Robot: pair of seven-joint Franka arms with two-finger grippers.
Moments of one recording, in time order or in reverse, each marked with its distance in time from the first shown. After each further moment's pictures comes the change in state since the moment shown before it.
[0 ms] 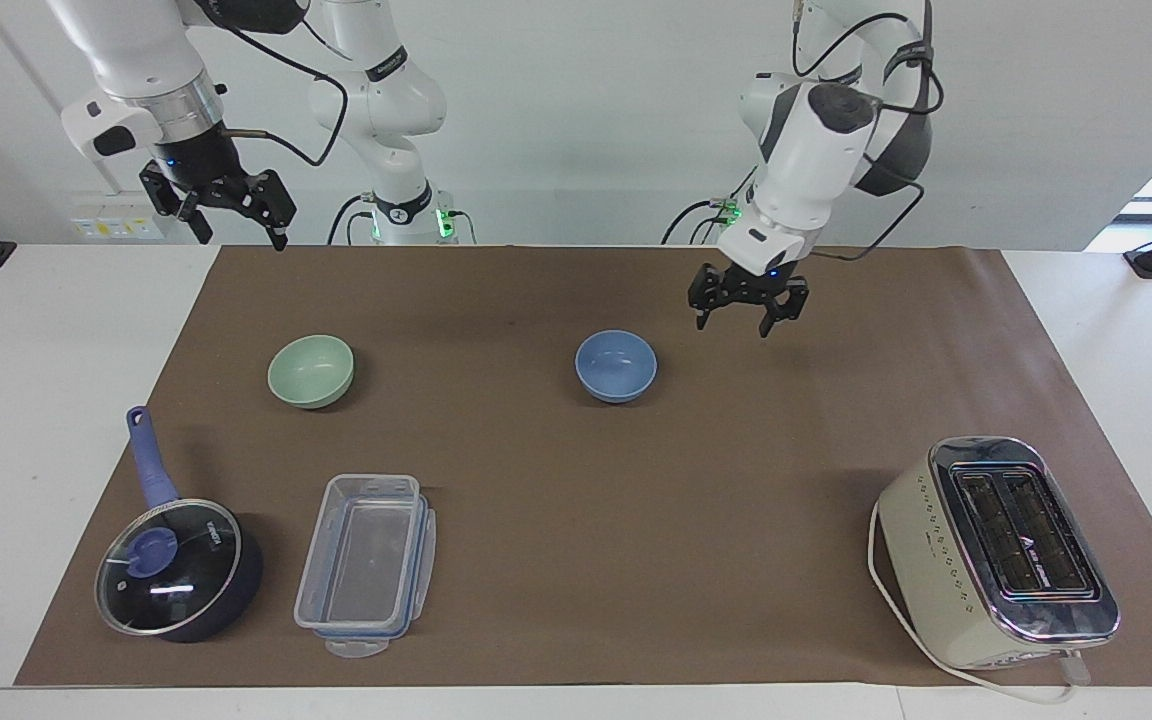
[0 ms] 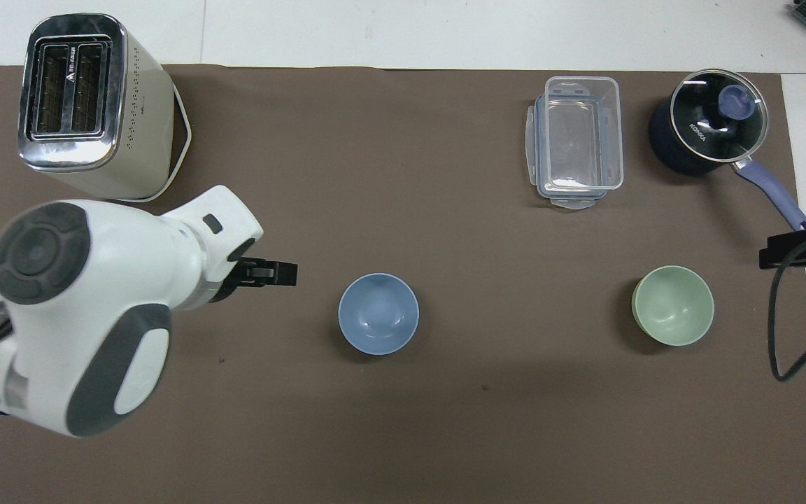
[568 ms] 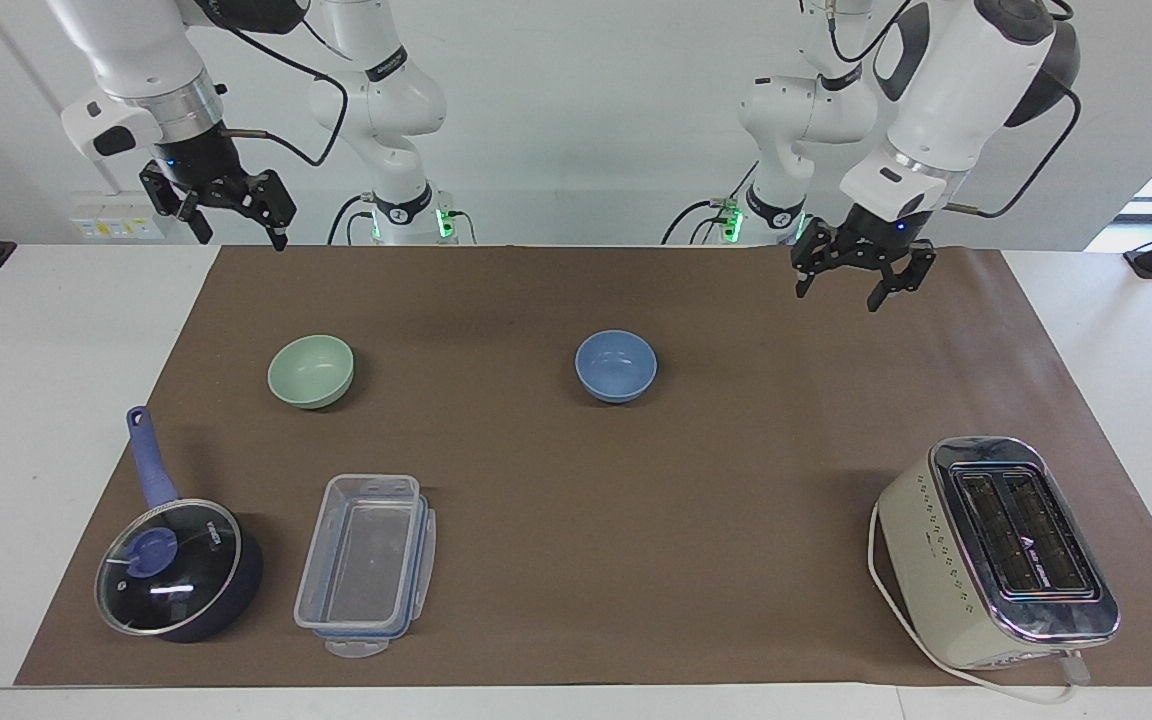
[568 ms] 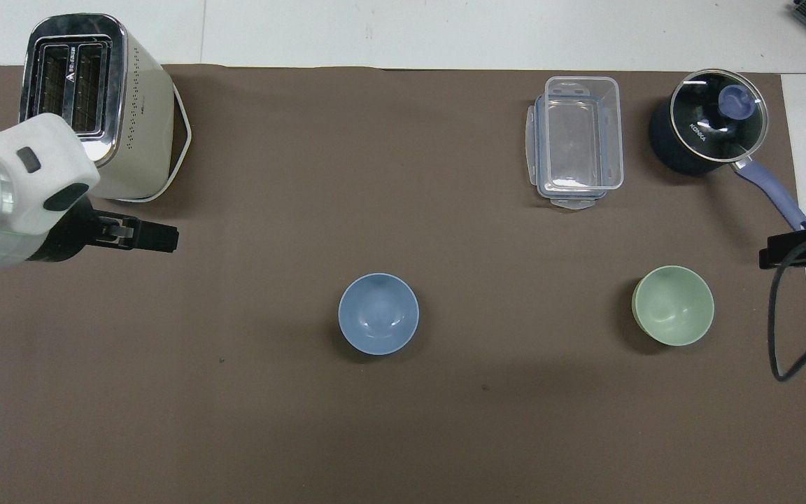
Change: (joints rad) left arm 0.193 0.006 0.002 0.236 0.010 -0.237 0.247; right arm 0.000 0.000 0.000 0.000 0.000 0.000 0.000
